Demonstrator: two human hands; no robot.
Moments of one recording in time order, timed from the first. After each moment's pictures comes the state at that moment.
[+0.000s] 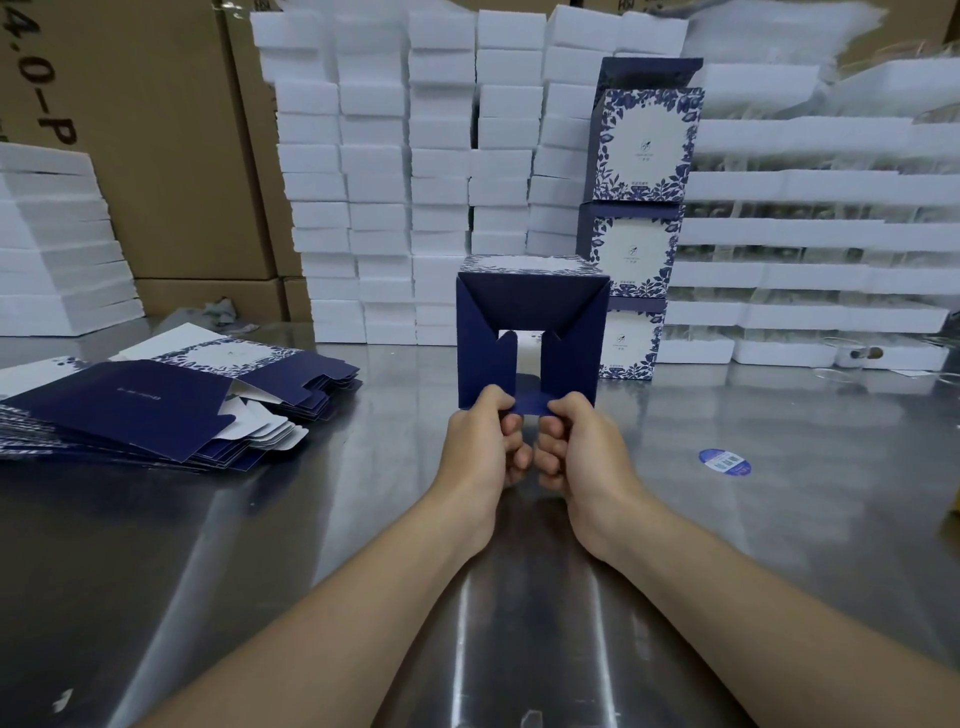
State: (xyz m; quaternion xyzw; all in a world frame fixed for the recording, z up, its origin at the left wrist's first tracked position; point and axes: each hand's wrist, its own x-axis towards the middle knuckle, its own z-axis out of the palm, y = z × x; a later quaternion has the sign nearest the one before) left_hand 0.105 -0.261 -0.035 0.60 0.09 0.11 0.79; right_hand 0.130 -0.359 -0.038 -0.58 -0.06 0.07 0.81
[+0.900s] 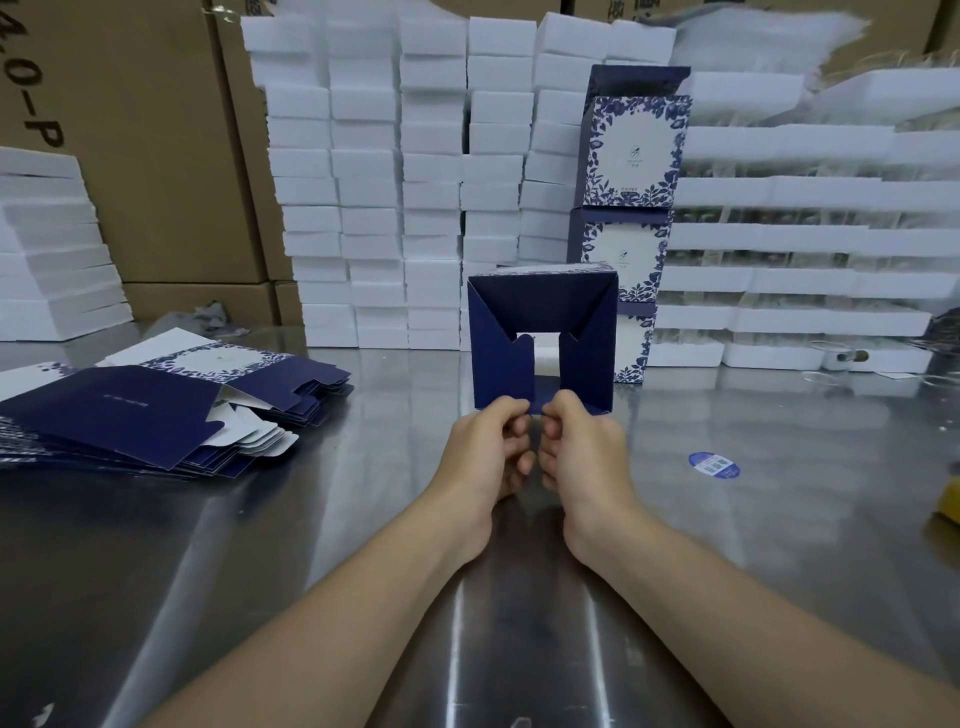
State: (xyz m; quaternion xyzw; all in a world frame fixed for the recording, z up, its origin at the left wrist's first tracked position) left_hand 0.097 -0.267 -0.030 0.63 0.05 0.06 0.77; right_hand 0.120 -0.359 -0.030 -0.59 -0.03 -0.03 0.81
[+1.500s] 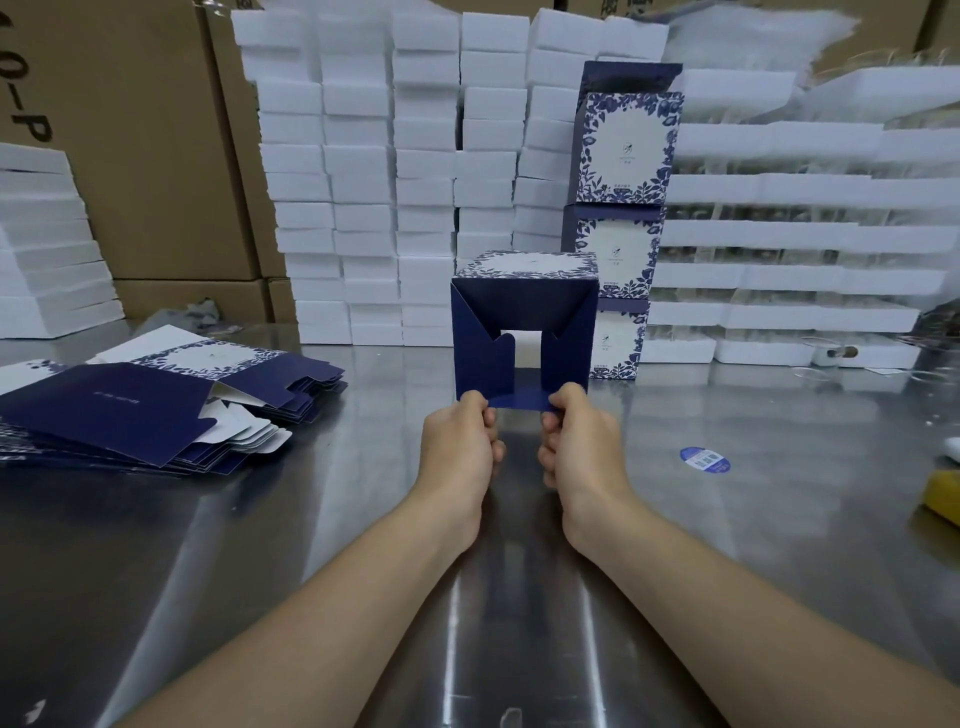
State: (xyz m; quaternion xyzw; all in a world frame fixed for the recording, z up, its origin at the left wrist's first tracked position) left_hand 0.105 -0.265 -0.033 0.62 0.14 0.16 0.75; right_hand 0.131 -0.364 -0.035 -0.64 0.00 -0.04 0.77
